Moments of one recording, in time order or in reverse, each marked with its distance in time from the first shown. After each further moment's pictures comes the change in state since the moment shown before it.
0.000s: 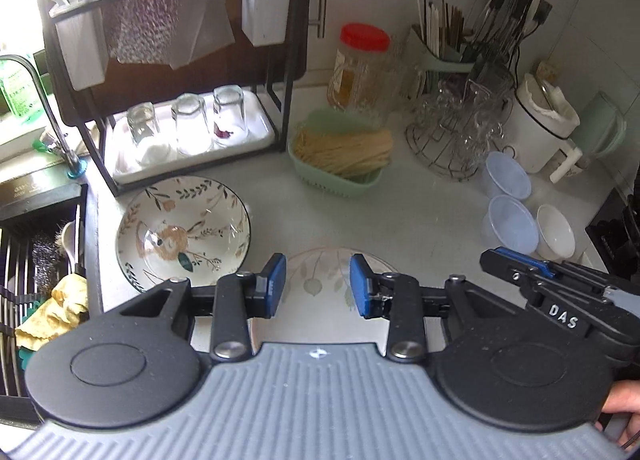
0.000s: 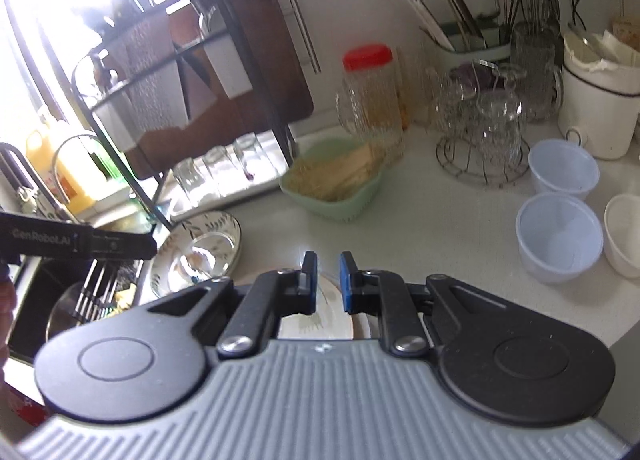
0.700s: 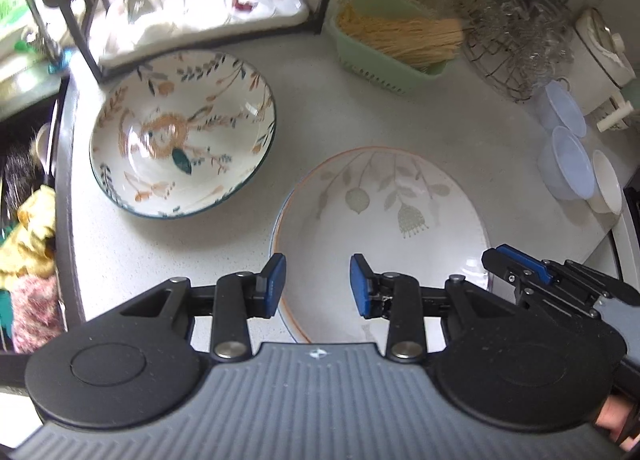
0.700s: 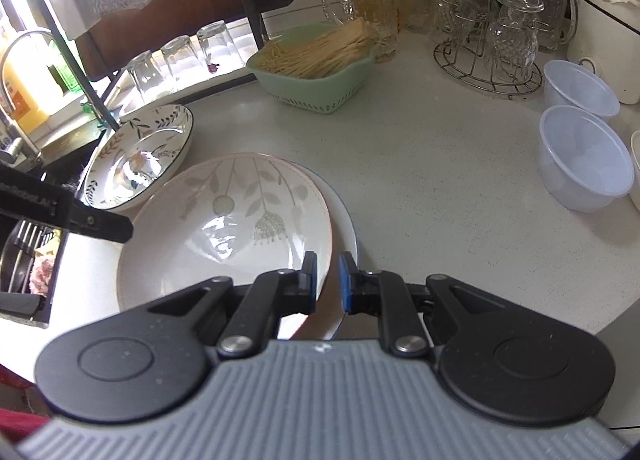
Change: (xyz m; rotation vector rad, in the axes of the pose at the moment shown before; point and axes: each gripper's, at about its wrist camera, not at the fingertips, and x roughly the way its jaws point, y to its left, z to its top) left arm 0.097 0.037 -0.039 -0.054 0.258 0.004; right arm 0.080 0.000 -0.067 -0.061 0.210 -0.107
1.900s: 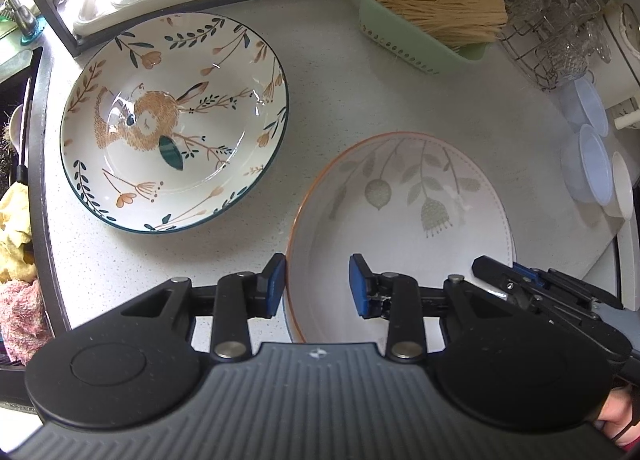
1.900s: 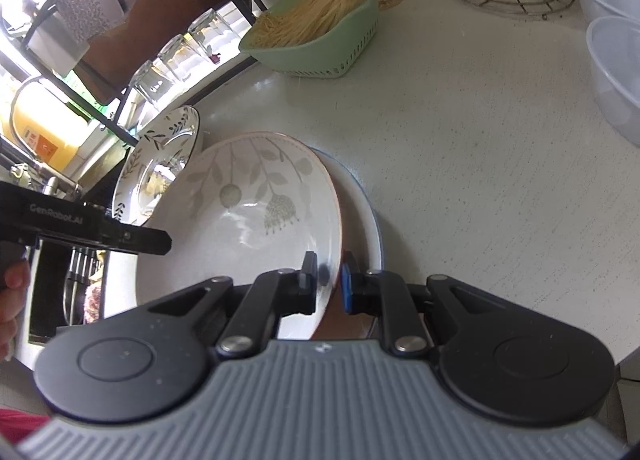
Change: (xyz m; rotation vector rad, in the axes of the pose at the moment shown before) left arm 0.053 0.025 0.033 -0.047 0.179 -0.034; right arm 0.041 -0.026 0.006 0.187 0.115 0.198
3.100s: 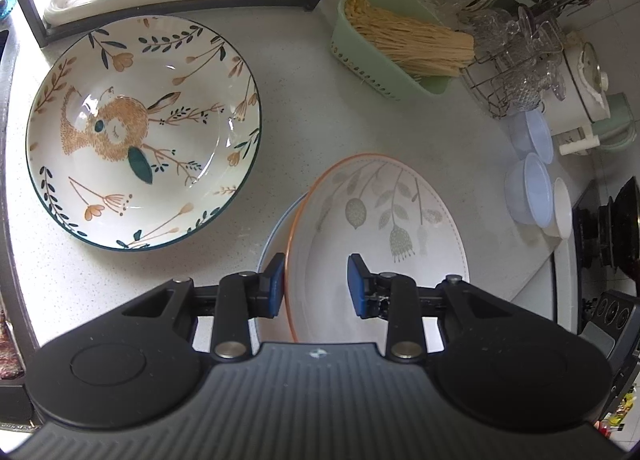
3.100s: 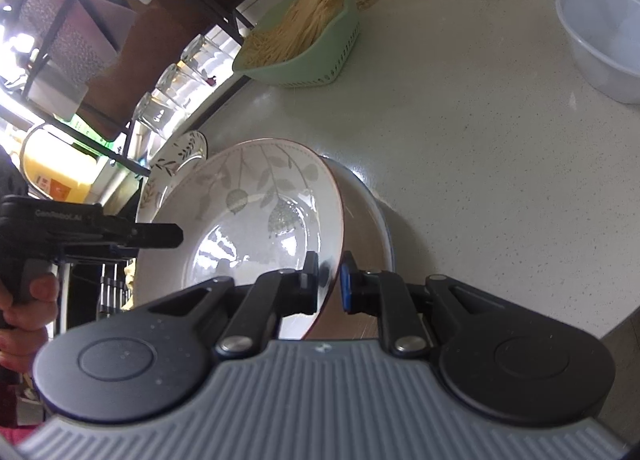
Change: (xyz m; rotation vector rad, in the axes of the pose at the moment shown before) left arm -0.009 0.022 0.013 -0.057 0.009 -0.214; right arm -0.012 -0.009 -0.005 0.150 0.005 0.050
